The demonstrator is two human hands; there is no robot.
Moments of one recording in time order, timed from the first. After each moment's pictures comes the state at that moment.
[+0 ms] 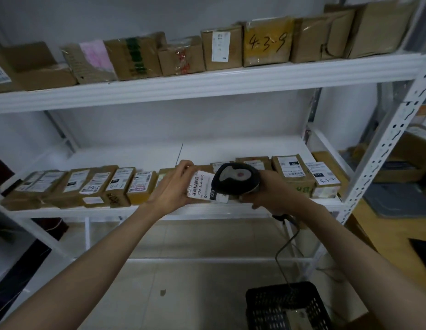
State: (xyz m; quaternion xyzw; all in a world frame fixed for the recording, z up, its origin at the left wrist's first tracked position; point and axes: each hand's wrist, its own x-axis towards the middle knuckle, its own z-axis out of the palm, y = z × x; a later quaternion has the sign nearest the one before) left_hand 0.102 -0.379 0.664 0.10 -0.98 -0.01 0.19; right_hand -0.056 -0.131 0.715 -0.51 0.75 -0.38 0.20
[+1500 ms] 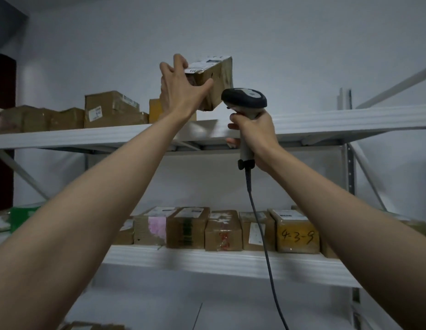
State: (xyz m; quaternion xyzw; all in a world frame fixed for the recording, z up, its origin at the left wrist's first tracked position) left_hand 0.061 -0.405 1.222 0.18 -0.68 -0.01 0.71; right_hand -0.042 -0.273 1.139 -0.48 0.42 -0.77 0.01
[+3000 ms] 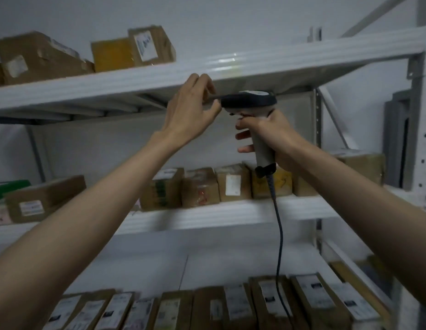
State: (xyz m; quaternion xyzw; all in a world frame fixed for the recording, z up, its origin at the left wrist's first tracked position) left_hand 0.000 -0.386 1.092 0.00 -0.82 0.09 0.57; right_hand -0.086 -0.212 1.040 -0.45 0.55 -0.70 0.05
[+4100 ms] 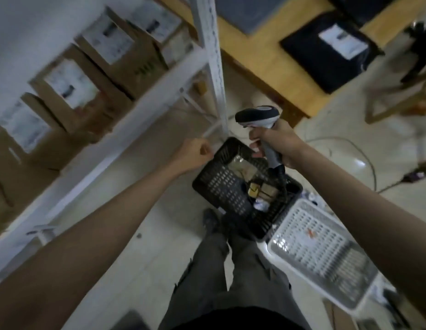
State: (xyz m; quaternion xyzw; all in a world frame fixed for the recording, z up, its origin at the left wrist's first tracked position) left_hand -0.107 -0.129 0.460 -0.02 -0.93 -0.25 -0.28; right_hand -0.112 0.107 0.479 0.21 0.69 -0.64 0.27
